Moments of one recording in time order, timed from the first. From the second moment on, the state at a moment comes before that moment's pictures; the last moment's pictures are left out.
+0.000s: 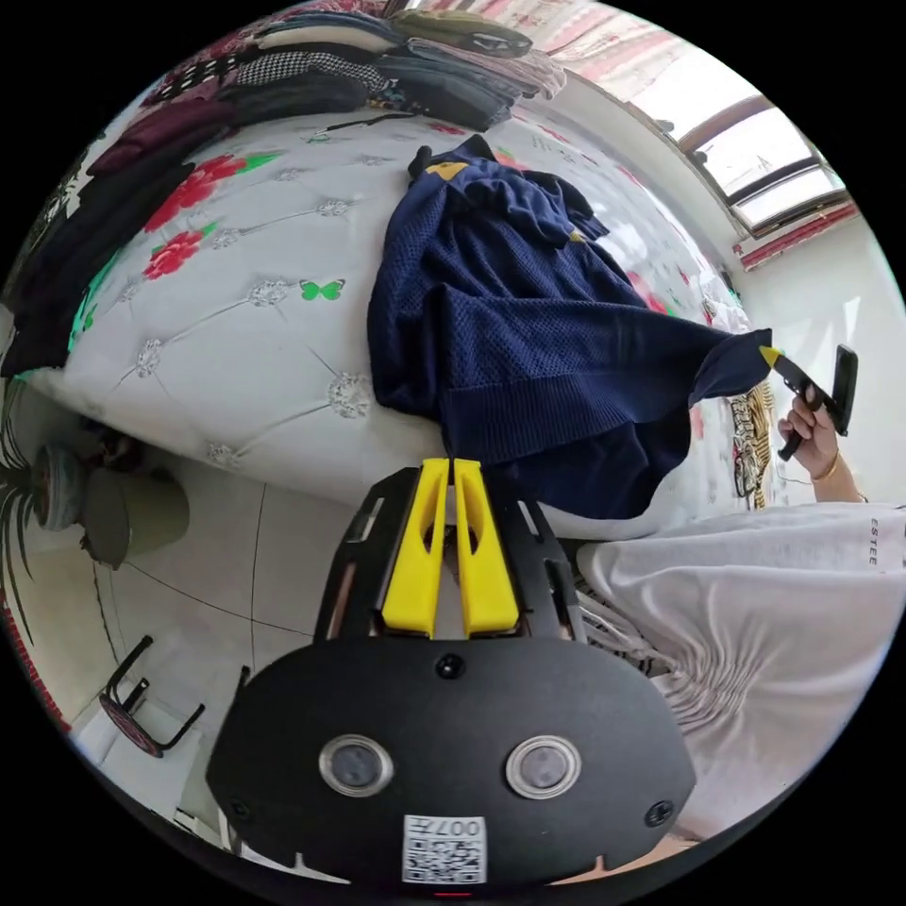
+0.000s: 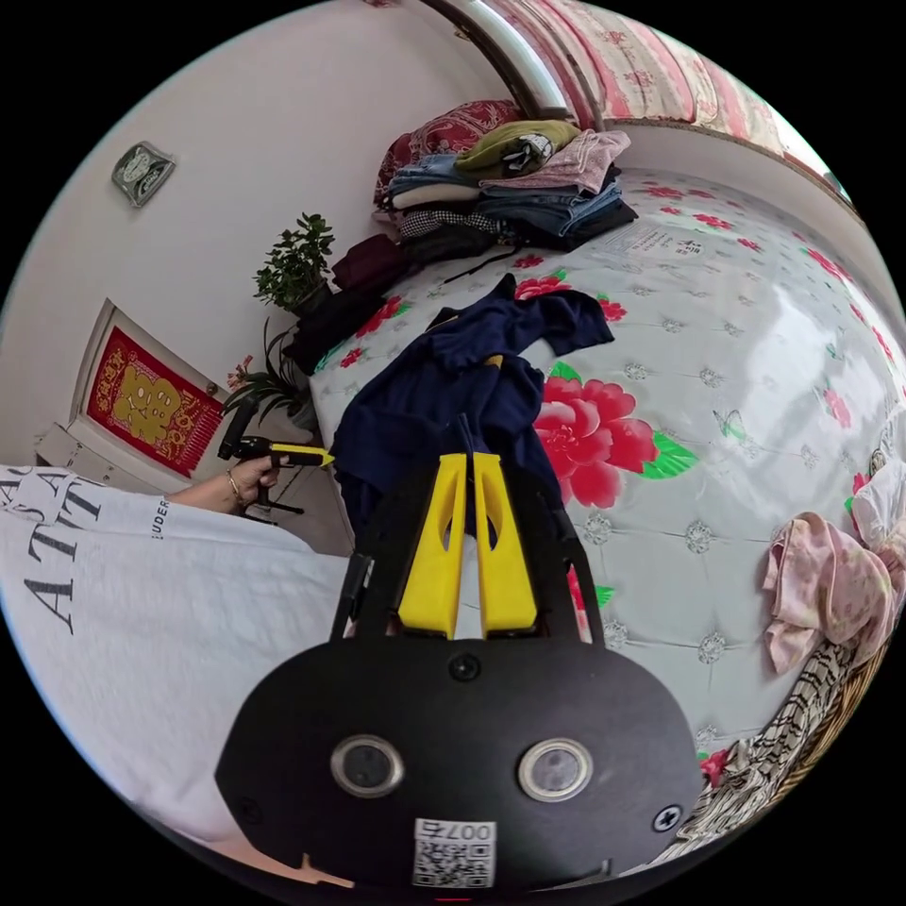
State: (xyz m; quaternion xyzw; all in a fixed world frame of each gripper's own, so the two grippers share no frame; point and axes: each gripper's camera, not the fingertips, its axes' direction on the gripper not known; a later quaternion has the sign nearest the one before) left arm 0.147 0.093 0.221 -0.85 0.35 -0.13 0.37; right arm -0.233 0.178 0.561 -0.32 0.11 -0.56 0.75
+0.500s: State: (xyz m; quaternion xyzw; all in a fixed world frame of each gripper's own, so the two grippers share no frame) left arm -0.043 -0.095 0.244 -0.71 0.27 -0.29 0.59; right arm -0.252 0.103 0.440 -0.35 -0.01 -0.67 0.66
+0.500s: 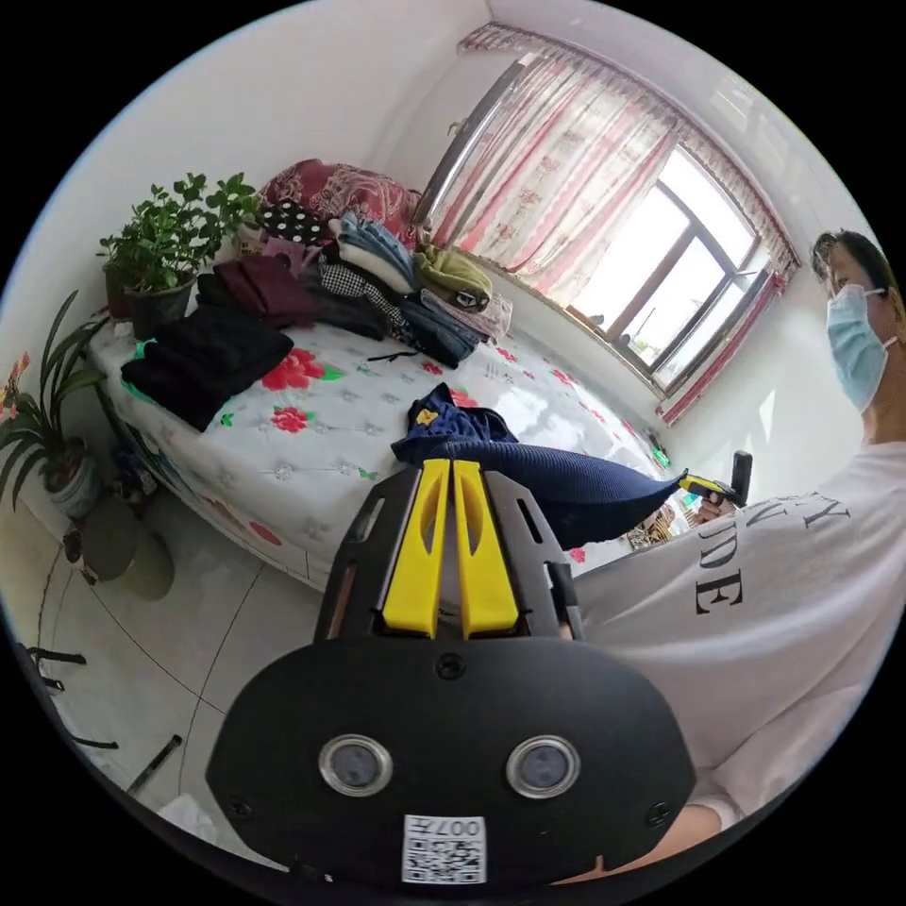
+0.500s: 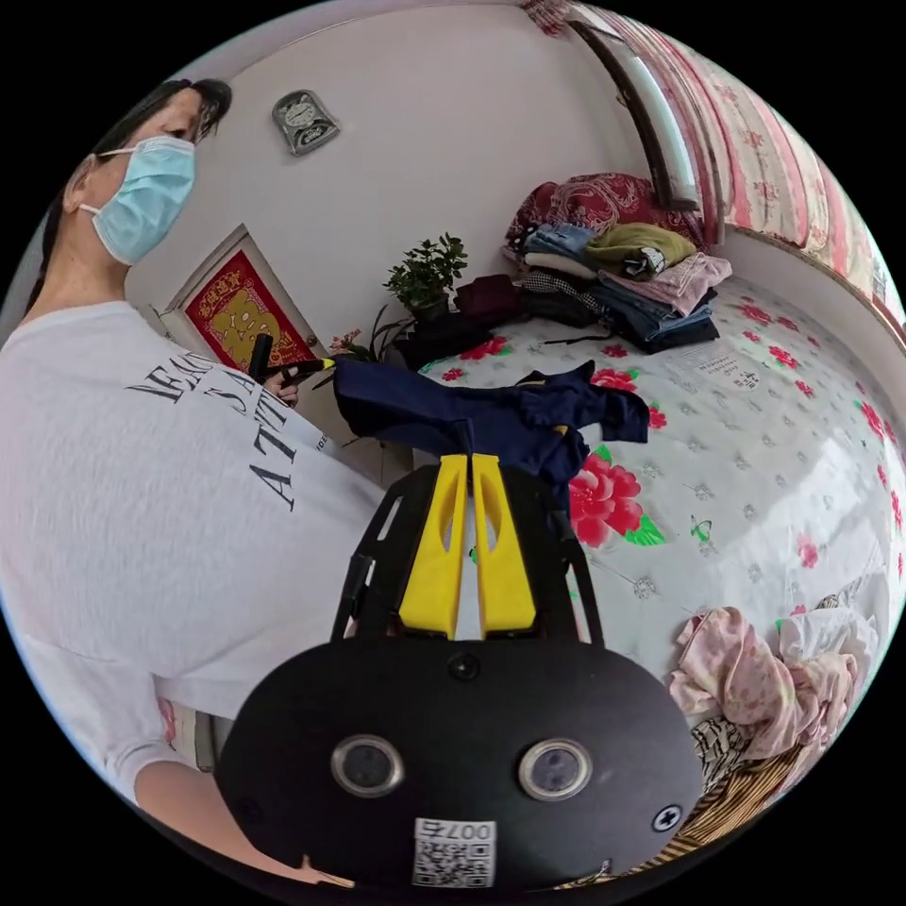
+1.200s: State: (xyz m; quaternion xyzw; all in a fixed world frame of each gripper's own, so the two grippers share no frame) left arm -0.071 -0.262 0.545 -0.32 0.33 -0.35 0.82; right arm -0.616 0.055 0.454 0.12 -0.20 -0.75 0.61
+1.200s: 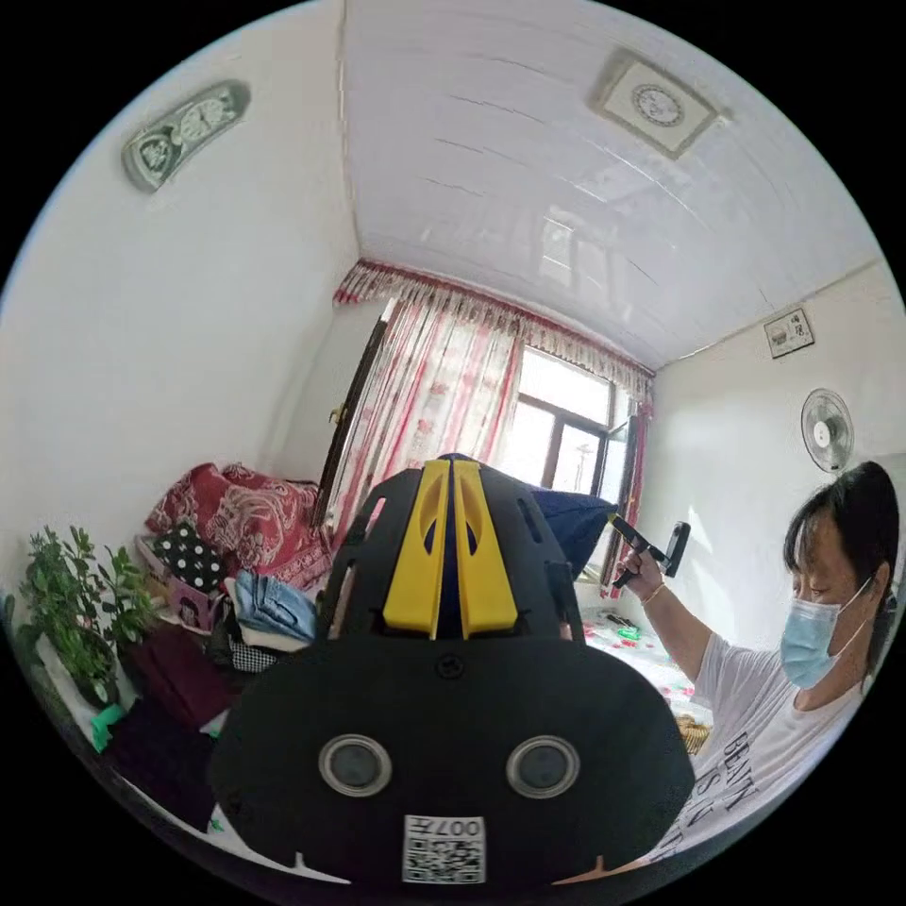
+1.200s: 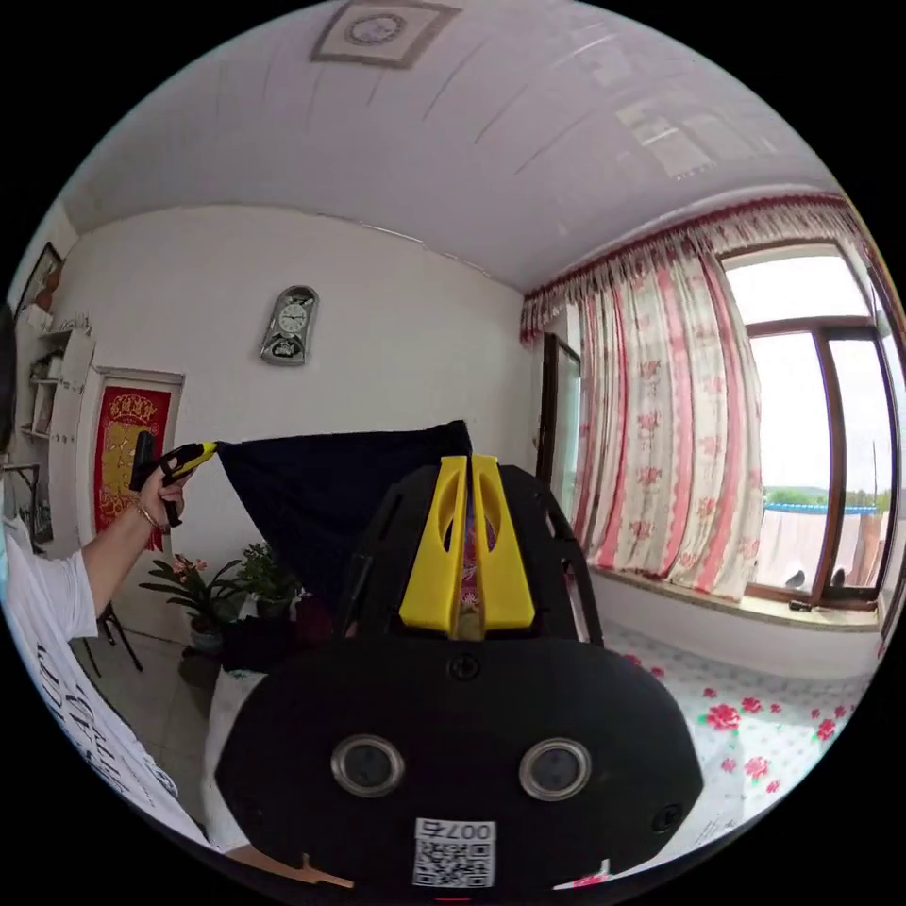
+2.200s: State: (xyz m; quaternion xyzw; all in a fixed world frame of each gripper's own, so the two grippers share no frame) left arm 0.068 -0.028 0.134 -0.83 0.26 -0.28 0.41; right arm -0.178 0.125 0.650 -0.39 0.19 -0.71 0.55
